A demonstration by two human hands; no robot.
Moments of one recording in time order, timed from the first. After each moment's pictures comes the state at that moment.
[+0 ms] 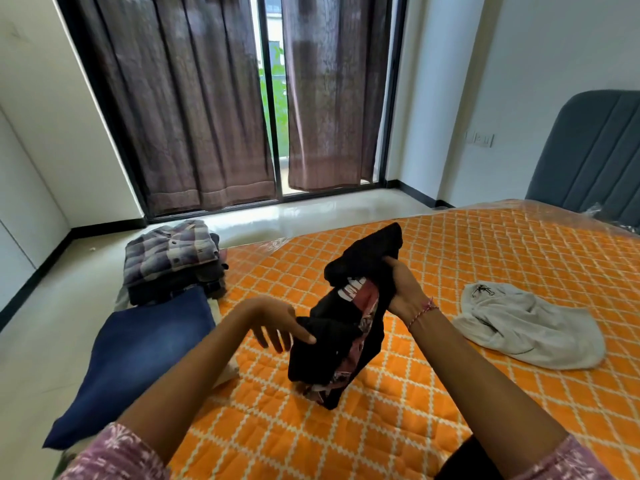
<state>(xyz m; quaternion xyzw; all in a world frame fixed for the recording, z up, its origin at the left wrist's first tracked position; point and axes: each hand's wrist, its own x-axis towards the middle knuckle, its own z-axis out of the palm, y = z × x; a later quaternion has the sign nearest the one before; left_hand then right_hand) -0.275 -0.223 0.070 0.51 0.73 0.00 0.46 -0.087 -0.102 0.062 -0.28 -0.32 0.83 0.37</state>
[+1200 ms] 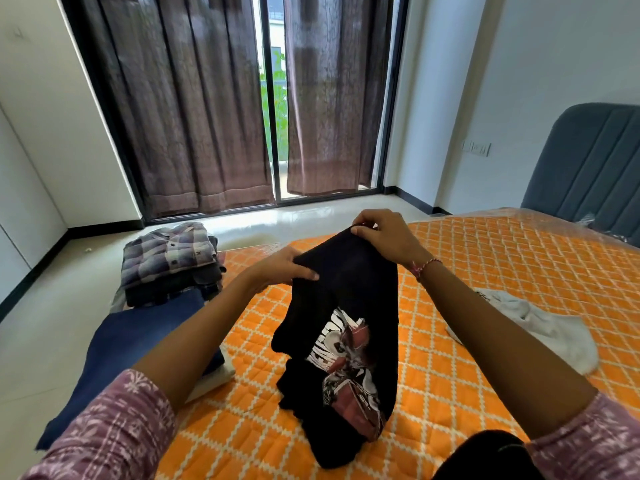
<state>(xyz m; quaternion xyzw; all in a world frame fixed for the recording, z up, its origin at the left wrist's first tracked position) -0.280 -0.193 0.111 0.54 0.67 0.34 0.37 -0.095 -0.082 0.146 -0.29 -0.87 0.21 0.33</state>
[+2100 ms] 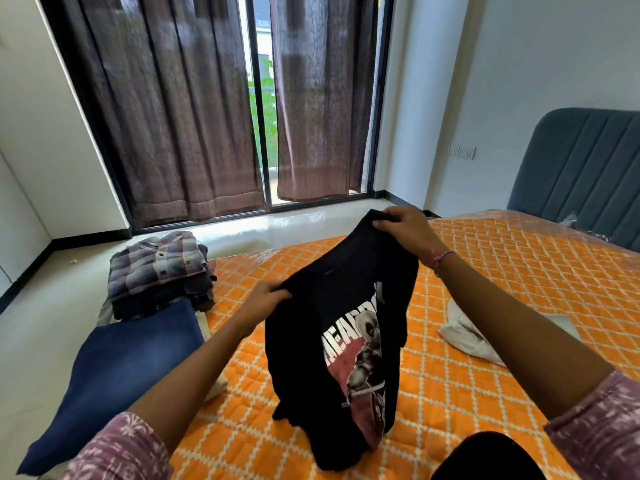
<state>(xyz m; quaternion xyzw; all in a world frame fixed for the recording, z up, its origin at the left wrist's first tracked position) -0.294 -0.198 0.041 0.47 0.68 0.46 0.31 -0.062 -0.053 0.154 -0.38 -0.80 0.30 0.36</state>
